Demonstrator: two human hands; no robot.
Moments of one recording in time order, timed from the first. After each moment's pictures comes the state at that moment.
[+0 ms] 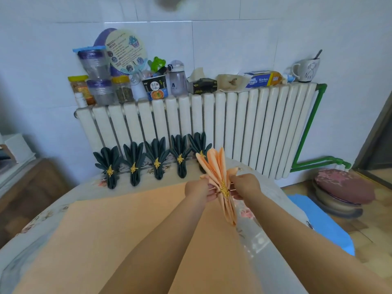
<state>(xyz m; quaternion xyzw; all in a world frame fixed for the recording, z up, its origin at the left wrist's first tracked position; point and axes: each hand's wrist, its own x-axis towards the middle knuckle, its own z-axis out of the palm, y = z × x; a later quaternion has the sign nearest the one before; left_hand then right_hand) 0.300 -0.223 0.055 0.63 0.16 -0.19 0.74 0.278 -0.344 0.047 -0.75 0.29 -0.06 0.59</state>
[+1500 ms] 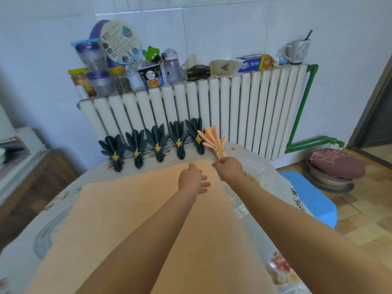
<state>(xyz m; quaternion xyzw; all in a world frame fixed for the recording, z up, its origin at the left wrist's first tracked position) 0.246 -0.208 0.067 0.72 0.15 -0.15 0.66 0.247 -0.315 0.057 -0.85 0.20 -0.06 0.49</state>
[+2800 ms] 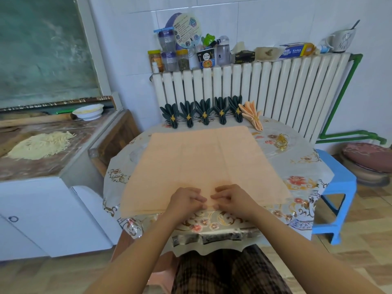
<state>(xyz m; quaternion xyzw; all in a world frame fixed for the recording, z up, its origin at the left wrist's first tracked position) -0.007 0.012 -0.013 0.92 -0.06 -0.07 0.39 -0.011 -0.178 -0.025 -0.93 -0.12 0.05 0.34</state>
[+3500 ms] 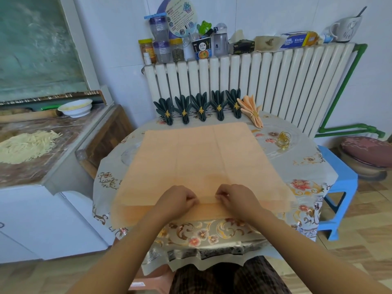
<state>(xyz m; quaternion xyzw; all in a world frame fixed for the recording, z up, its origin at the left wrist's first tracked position) 0.023 0.021 0.011 0.96 -0.19 -0.09 0.18 0.008 -0.179 -0.017 -0.97 -0.12 -0.05 0.23</state>
